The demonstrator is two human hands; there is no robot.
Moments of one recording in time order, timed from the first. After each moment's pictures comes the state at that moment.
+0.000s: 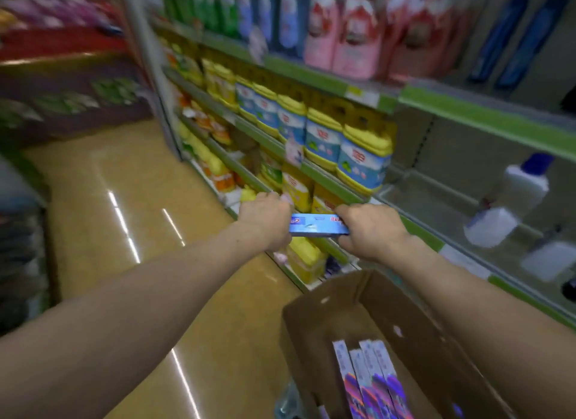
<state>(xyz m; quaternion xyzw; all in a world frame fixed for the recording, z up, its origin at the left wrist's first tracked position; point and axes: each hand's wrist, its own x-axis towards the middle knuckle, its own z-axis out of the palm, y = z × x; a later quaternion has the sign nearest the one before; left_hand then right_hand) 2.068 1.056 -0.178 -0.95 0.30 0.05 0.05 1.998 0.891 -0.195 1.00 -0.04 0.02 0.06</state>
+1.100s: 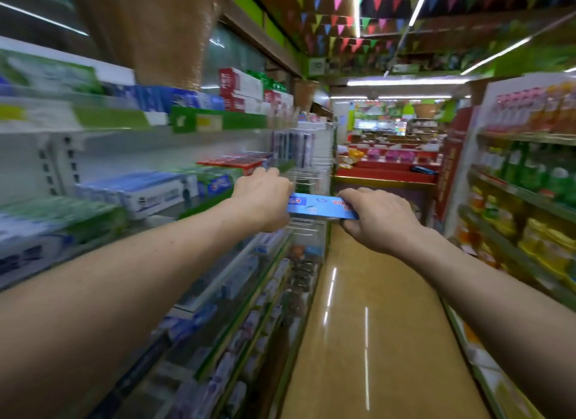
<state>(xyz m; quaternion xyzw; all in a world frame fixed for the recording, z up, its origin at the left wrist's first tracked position) 1.855 1.552 0.079 -0.96 -0.17 -0.18 0.12 1.968 1.397 0.046 0.85 0.43 0.28 -0.07</state>
